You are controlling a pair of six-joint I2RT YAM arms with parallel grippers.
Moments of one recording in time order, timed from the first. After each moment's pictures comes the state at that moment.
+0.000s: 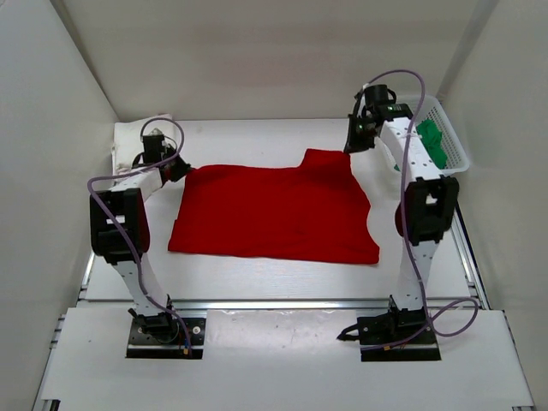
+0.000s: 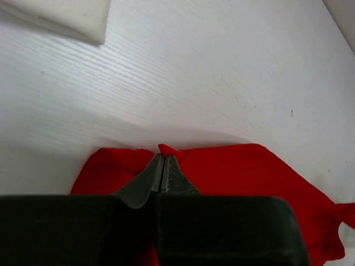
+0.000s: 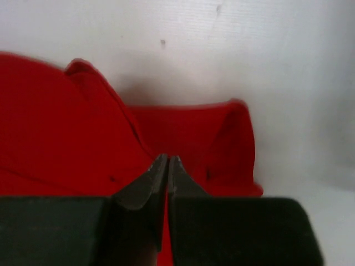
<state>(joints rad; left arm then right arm) 0.06 1.88 1.25 -0.08 0.14 -0.62 0.13 2.13 2.10 -0.93 -0.19 0.18</state>
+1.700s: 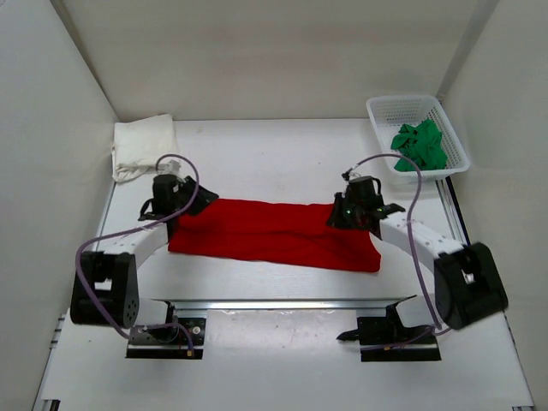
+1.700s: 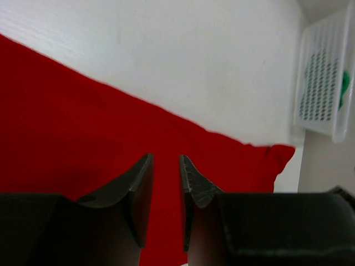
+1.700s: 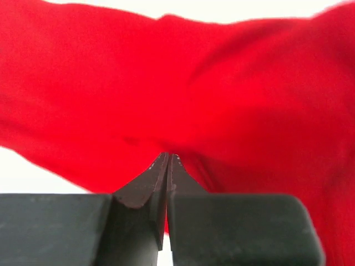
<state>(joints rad) -0.06 1.34 0.64 0.18 0.28 -0.78 0.35 1.33 0.73 -0.23 -0.17 0.43</state>
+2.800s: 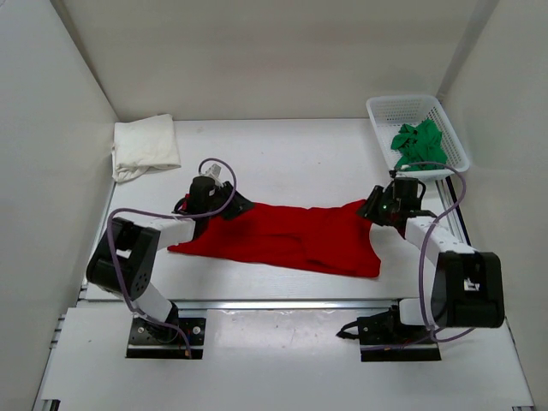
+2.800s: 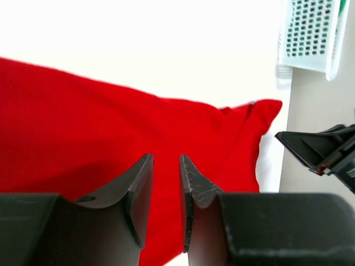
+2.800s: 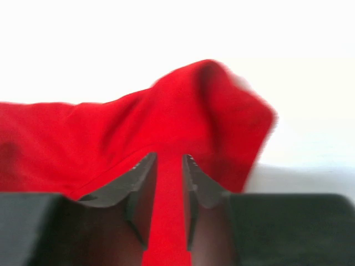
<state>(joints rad) -0.35 1.56 0.66 0.37 0.32 -0.87 0.03 1.31 0.66 -0.11 -0.28 0.44</state>
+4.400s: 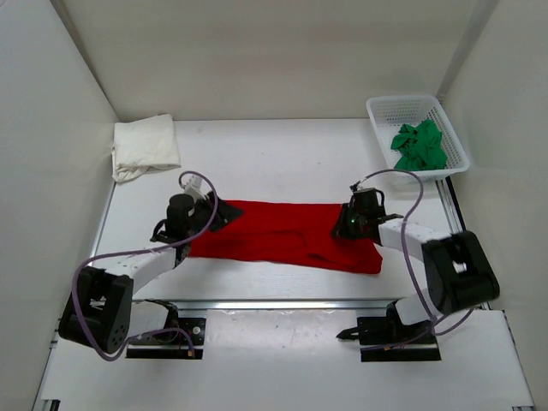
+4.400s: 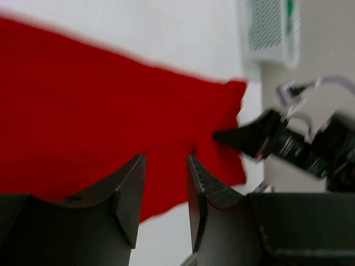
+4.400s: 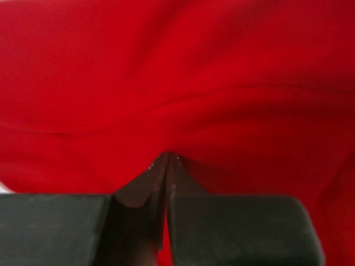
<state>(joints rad) -0.26 1.25 0.48 0.43 0.37 -0.90 0.28 1.39 0.61 -0.06 -0.19 0.50</state>
